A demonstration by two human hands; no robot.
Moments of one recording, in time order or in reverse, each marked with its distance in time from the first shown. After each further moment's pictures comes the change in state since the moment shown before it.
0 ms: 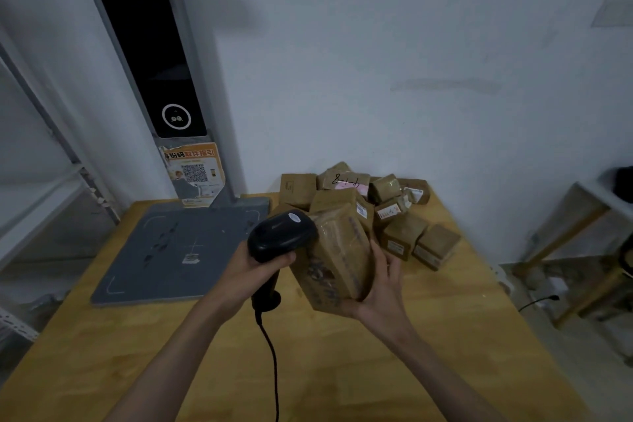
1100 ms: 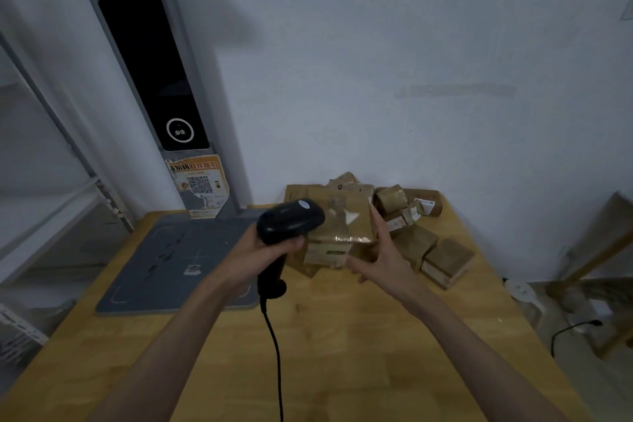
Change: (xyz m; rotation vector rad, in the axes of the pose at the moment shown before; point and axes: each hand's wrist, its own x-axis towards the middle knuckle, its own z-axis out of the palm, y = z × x) left_hand 0.051 0.027 0.047 0.016 -0.020 -0.029; right_hand 0.078 0.005 -0.069 0.421 -0.294 -0.043
